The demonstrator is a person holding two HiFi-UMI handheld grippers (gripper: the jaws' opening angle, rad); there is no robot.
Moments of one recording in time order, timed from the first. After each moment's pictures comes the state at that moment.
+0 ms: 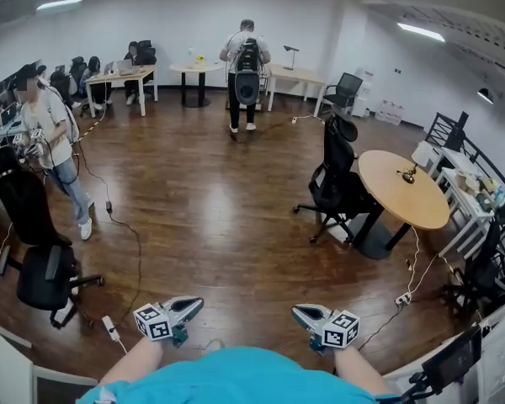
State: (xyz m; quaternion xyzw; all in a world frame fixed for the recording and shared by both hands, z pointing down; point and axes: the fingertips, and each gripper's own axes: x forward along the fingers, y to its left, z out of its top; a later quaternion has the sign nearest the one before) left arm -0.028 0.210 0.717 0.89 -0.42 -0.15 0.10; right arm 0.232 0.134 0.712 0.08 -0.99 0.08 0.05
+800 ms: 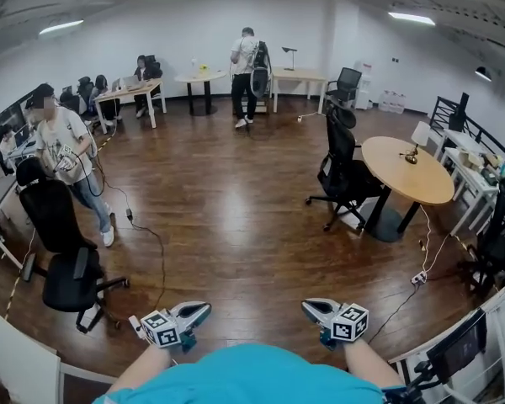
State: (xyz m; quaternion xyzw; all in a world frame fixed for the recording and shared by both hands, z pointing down) left arm 0.019 0.361 0.688 0.90 -0.42 -0.11 0.06; right arm 0.277 0.260 0.701 0.10 -0.99 0.10 0.02
